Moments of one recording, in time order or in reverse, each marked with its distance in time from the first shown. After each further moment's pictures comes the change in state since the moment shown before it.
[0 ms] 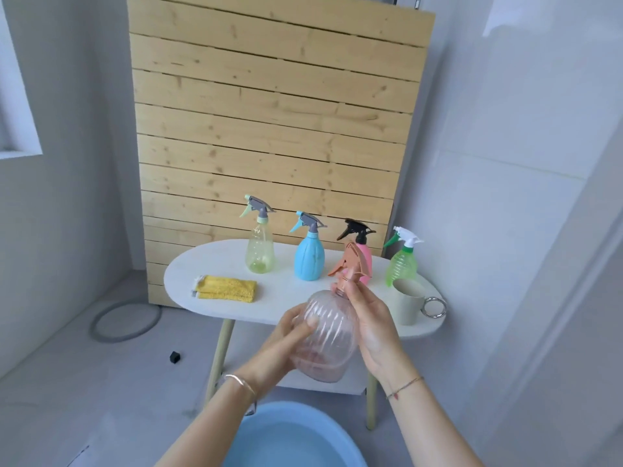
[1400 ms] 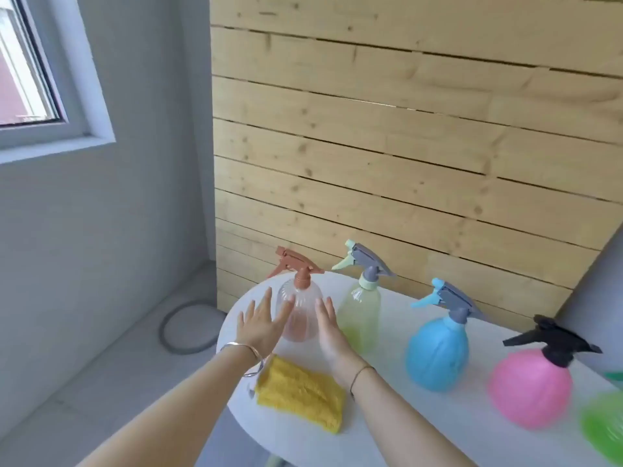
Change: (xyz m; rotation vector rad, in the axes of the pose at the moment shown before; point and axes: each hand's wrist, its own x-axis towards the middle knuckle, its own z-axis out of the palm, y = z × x) left_hand 0.211 0.070 -0.307 1.058 0.642 -0.361; right_hand 0.296 0.166 0.191 -0.433 -0.352 0.565
